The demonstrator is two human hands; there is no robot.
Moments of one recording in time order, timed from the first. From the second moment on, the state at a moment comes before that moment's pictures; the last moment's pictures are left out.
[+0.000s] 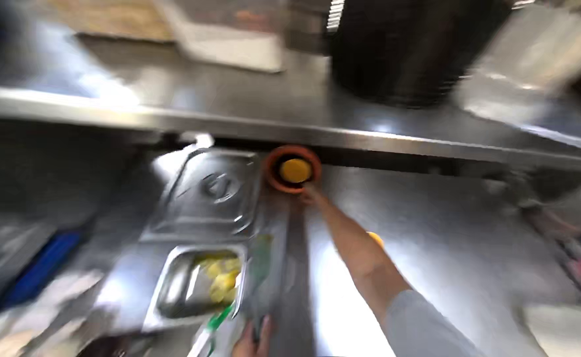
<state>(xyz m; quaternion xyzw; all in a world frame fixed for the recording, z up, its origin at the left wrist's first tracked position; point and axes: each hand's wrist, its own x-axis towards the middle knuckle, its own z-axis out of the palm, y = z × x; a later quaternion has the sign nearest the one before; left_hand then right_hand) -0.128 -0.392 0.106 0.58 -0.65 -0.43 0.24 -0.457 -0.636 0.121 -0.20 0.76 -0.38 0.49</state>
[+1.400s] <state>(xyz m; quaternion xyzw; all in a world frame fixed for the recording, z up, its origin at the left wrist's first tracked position) -0.115 -0.340 0.171 0.52 -0.57 -0.64 -0.04 -0.351 -0.224 0.117 -0.12 0.70 -0.49 0.51</state>
